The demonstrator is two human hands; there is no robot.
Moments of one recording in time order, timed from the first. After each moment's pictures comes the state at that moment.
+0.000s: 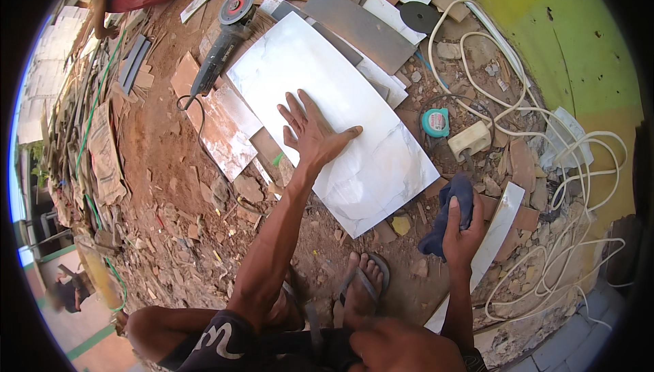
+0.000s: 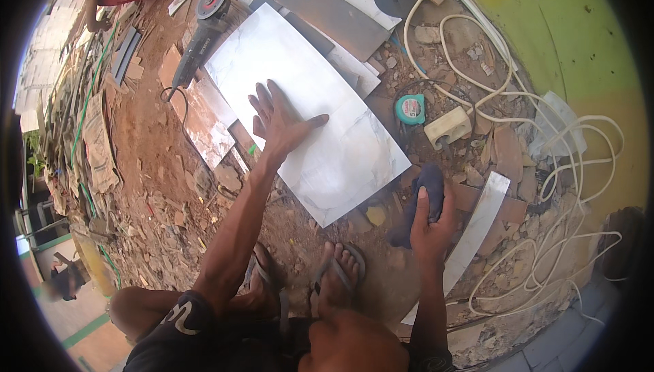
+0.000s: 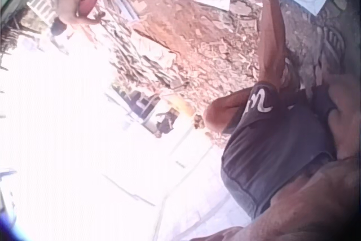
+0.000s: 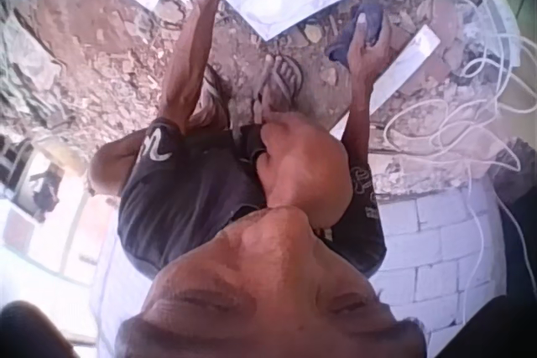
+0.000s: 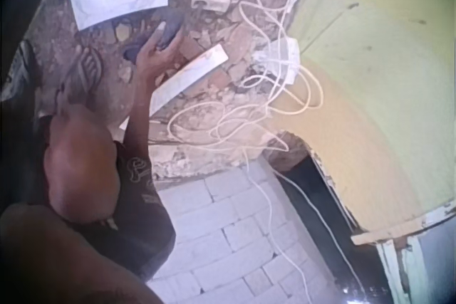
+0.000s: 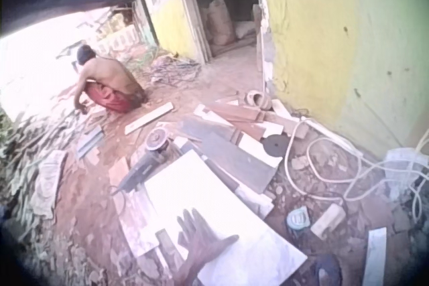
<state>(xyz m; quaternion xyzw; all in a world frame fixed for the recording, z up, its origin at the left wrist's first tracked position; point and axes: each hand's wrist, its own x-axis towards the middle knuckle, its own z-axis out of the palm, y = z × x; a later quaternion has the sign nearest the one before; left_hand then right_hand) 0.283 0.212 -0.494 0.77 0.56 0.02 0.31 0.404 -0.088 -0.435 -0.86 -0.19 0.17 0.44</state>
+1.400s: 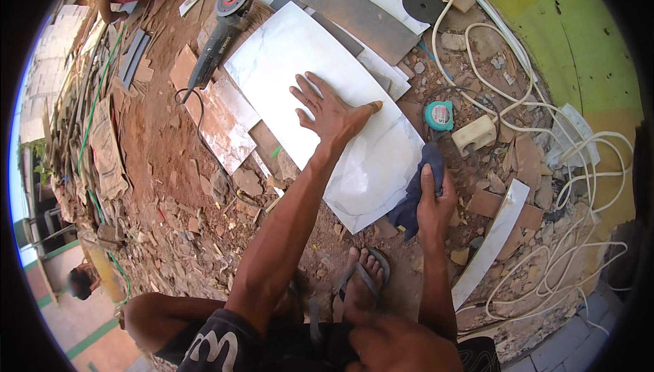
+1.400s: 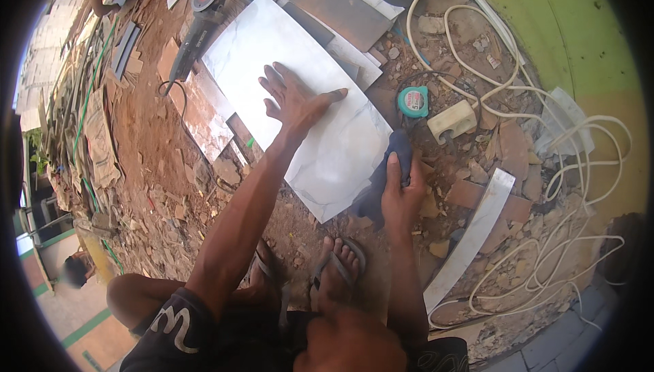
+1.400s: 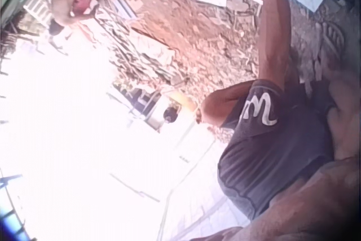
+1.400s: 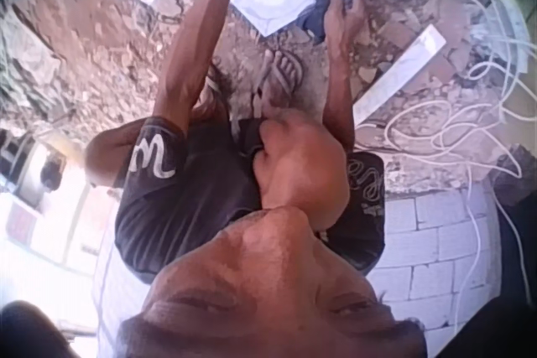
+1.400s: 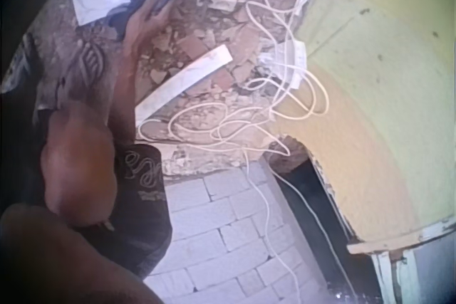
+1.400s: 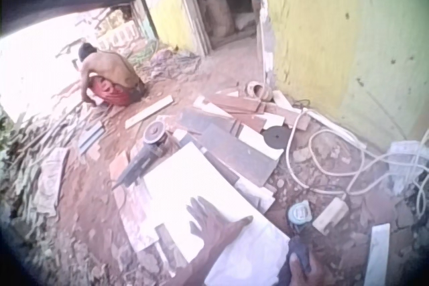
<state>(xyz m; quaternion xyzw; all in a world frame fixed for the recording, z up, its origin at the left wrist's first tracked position) 0.331 0.204 -0.482 0.74 0.61 0.03 0.30 0.383 -0.022 -0.471 -0.79 -0.07 0.26 0.55</state>
